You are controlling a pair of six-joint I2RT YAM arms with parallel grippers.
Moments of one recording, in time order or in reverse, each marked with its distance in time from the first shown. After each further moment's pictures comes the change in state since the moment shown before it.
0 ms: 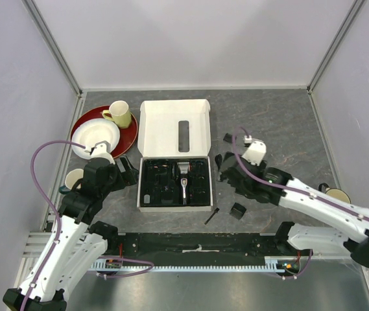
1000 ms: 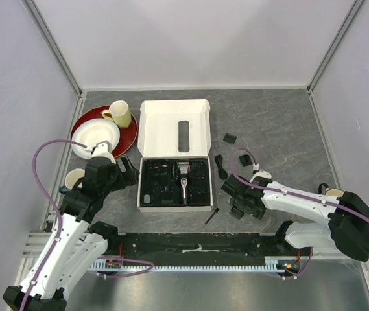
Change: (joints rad) left arm 0.000 0.021 0.000 0.000 0.003 0.000; right arm -0.080 0.103 -0.327 -0.079 -0.231 0.358
